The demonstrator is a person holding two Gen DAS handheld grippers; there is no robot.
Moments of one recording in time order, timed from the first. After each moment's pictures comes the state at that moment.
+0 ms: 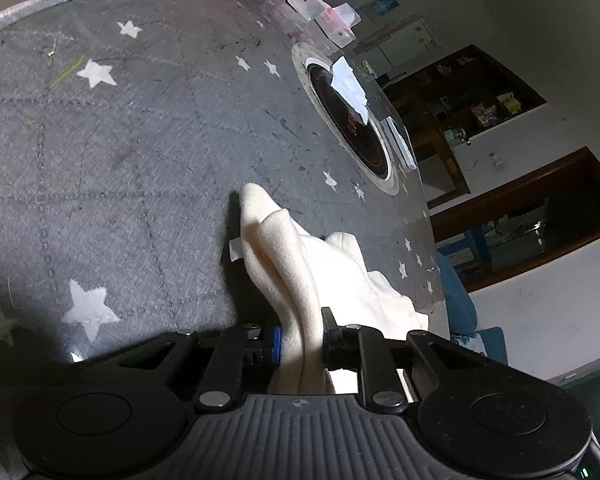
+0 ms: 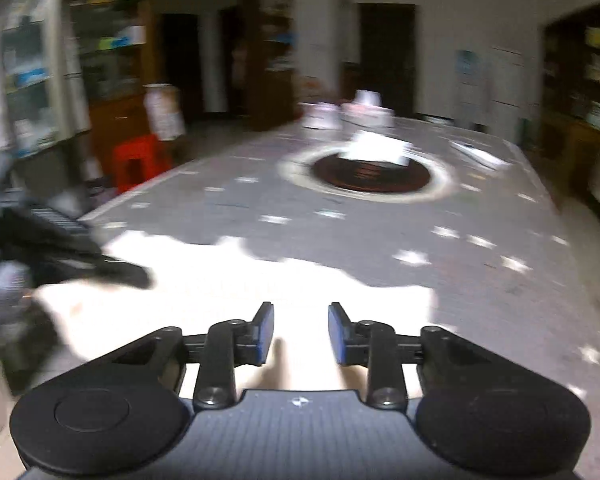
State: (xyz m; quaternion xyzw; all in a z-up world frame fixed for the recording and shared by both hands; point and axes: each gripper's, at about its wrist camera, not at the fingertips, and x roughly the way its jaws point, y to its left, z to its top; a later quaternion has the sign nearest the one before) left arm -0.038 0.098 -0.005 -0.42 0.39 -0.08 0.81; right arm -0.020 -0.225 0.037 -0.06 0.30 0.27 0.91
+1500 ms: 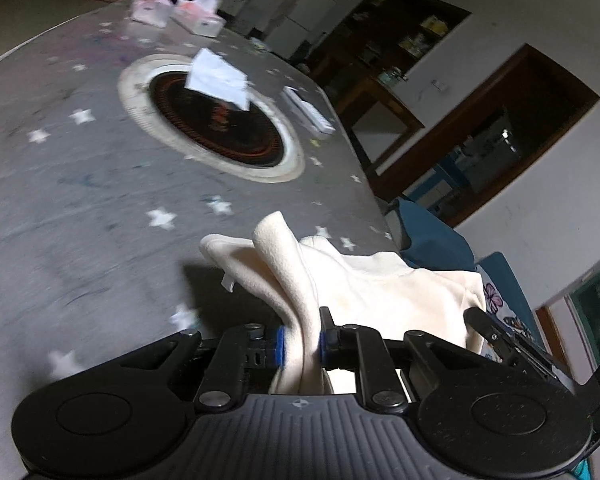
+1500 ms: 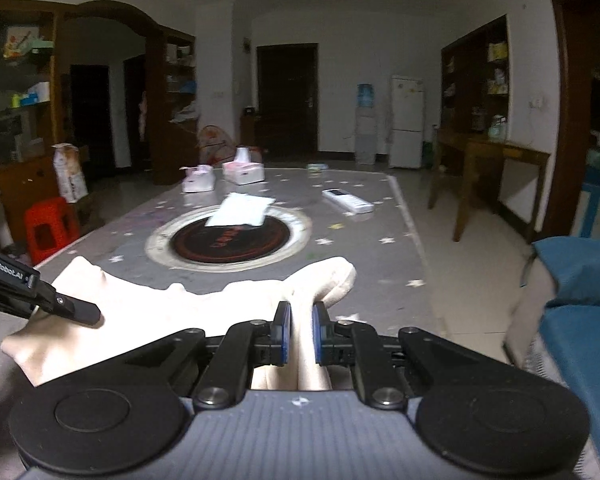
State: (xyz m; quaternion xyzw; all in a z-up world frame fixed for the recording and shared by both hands) left arm 0.054 -0.011 0.057 -0.27 0.39 -0.17 0.86; right arm 0.017 -0.326 0.085 -0.03 0.23 0.14 0.96
